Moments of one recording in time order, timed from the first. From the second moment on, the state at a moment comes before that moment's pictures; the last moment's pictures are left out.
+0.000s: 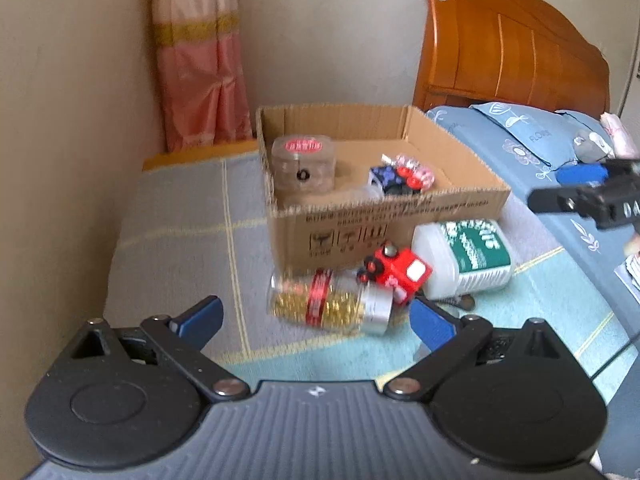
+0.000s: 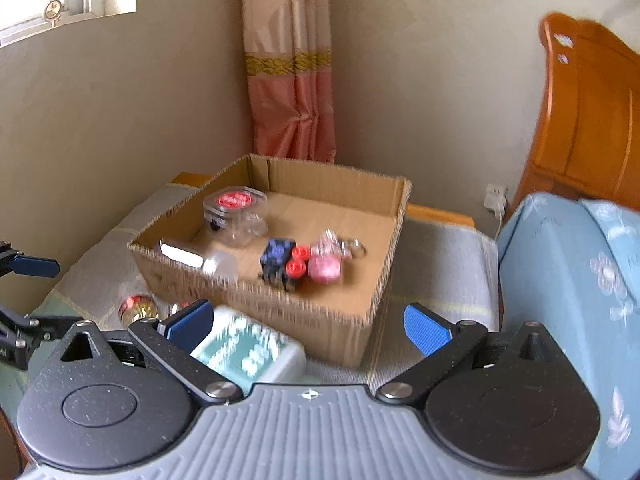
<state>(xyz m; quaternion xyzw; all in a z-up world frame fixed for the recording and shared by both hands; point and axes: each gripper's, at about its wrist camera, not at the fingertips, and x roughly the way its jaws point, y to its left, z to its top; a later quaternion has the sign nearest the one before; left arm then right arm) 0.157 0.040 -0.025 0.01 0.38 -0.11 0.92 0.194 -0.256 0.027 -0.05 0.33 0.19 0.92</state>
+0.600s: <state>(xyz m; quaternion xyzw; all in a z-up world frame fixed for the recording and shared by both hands) 0.146 0.037 -0.065 0.03 0.41 -0.11 0.90 0.120 -0.219 -0.045 -0.04 0.39 0.22 0.89</state>
